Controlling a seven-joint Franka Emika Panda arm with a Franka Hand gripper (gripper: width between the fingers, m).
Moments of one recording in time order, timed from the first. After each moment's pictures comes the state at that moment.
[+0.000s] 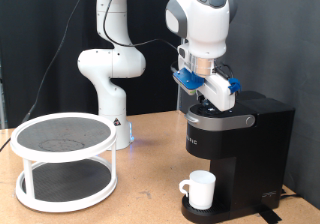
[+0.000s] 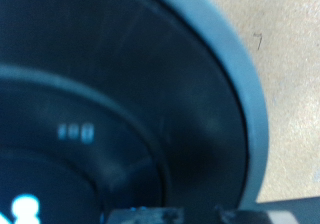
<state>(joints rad) -0.28 0.03 0.41 -2.00 0.26 1.74 2.31</state>
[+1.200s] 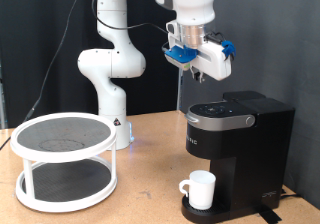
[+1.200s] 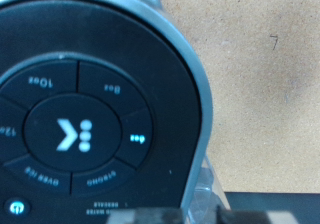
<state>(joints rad) -0.32 -0.07 0.38 -1.98 0.30 1.71 2.21</state>
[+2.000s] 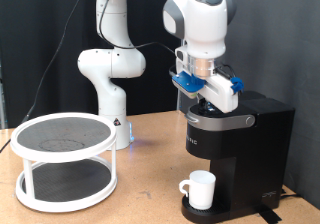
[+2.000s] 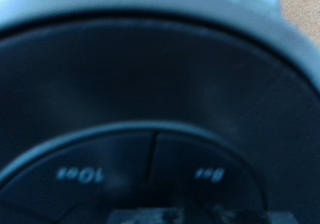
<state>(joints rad) -0.30 0.08 0.42 -1.96 0.23 1.79 2.27</state>
